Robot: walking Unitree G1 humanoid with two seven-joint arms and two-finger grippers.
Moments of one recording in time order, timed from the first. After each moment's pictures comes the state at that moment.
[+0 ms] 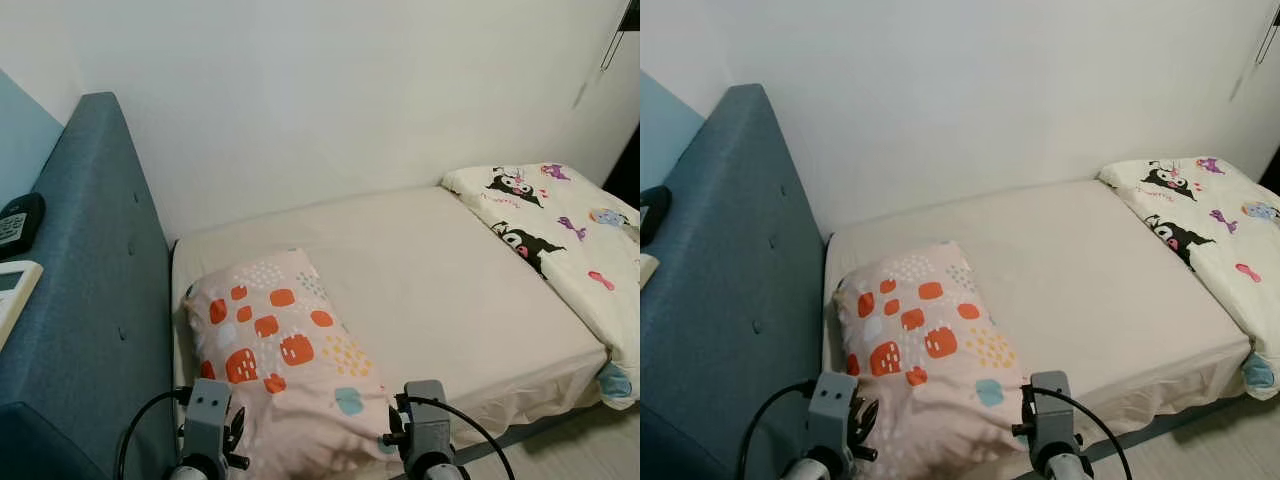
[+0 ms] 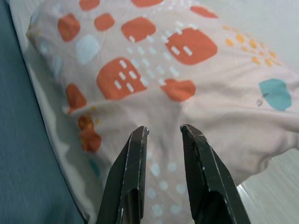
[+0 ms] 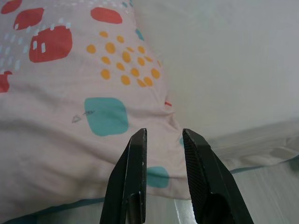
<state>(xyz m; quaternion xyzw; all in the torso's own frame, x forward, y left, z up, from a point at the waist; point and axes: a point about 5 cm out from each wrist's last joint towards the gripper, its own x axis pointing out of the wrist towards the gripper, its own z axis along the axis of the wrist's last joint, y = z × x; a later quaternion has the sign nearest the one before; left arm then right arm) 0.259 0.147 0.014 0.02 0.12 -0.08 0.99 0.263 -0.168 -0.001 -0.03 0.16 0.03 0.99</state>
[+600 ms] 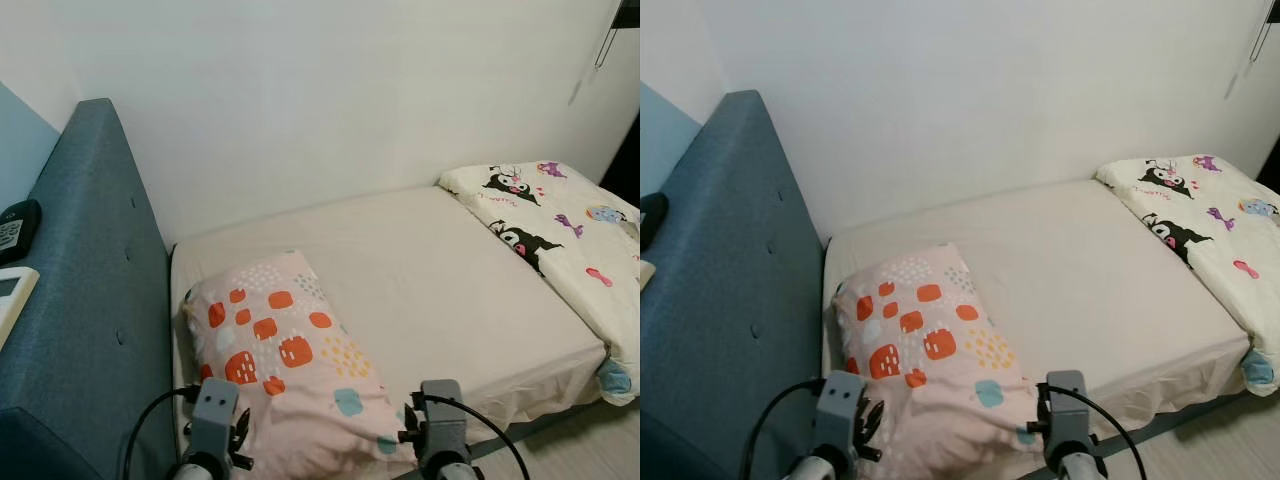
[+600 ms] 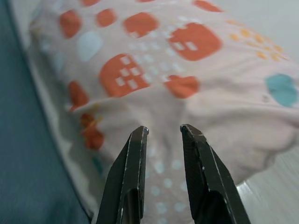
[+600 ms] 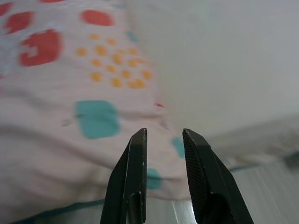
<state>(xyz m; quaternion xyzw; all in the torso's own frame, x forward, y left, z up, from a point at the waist) 0.254 0.159 0.006 0.01 0.13 -0.05 0.99 0.270 -0.162 0.000 -0.04 0.16 0.04 0.98</state>
